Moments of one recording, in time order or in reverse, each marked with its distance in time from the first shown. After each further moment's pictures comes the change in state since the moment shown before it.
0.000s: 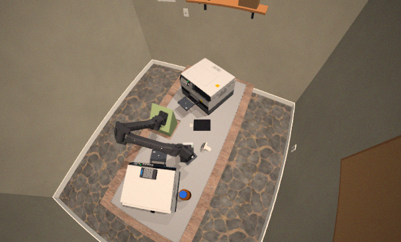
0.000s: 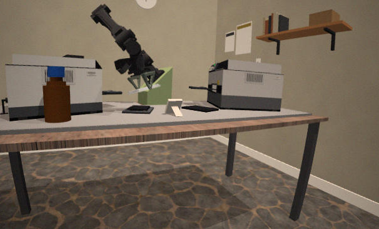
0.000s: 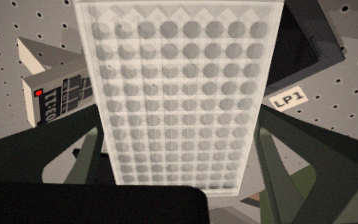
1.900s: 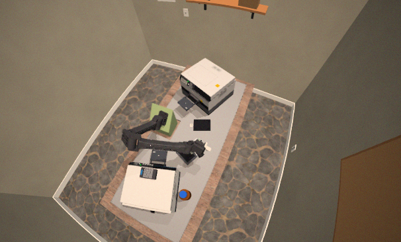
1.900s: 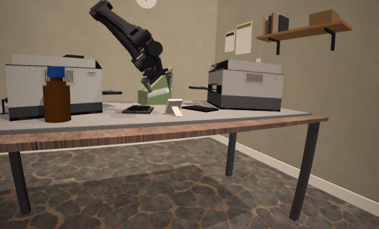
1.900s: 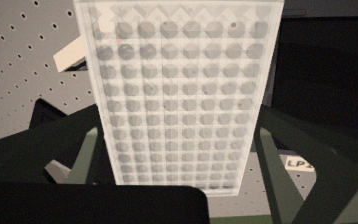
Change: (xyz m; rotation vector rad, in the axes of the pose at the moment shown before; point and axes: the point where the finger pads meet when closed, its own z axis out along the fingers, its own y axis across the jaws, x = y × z) arm 0.026 0.073 0.026 0.016 0.019 -0.600
